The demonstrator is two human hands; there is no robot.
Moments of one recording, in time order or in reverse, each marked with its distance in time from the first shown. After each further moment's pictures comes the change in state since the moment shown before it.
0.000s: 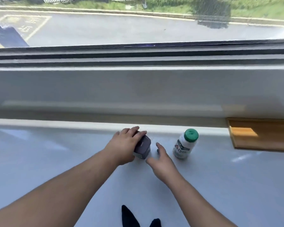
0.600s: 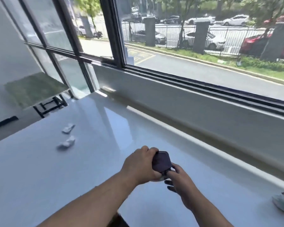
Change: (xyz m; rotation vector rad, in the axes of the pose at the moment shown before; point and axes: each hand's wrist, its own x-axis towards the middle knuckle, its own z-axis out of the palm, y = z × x) left_hand -0.410 -0.126 0.021 -0.470 0.421 -0.609; right_hand -0.224 -0.088 0.256 -0.004 -0.514 -0.221
